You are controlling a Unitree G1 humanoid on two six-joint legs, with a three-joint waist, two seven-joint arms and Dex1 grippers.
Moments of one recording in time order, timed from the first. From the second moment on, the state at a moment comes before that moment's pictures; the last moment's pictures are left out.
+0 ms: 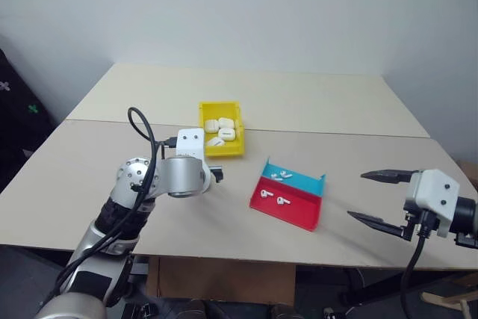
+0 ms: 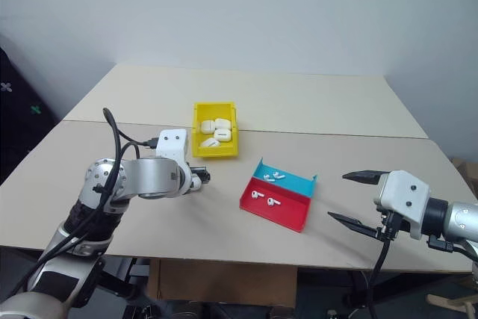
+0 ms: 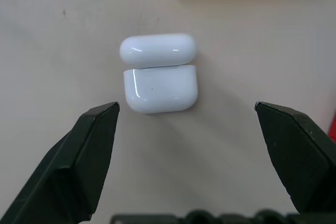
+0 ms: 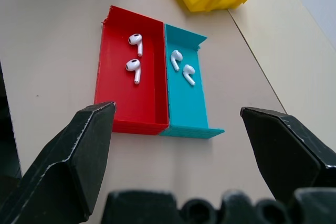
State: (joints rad) left arm -0.78 0.51 -0.24 -0.10 -1.97 1.05 1.57; right arm 0.14 -0.97 -0.46 -0.43 0.41 0.18 1.07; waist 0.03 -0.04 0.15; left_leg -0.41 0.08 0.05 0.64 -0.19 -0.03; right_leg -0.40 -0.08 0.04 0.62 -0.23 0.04
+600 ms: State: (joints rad) left arm -0.83 0.54 -0.26 0.04 -1.96 1.09 1.49; right arm 0.15 -0.97 -0.48 -0.44 0.41 0.18 1.07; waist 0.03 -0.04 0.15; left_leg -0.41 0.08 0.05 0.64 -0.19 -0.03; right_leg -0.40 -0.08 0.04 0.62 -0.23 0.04
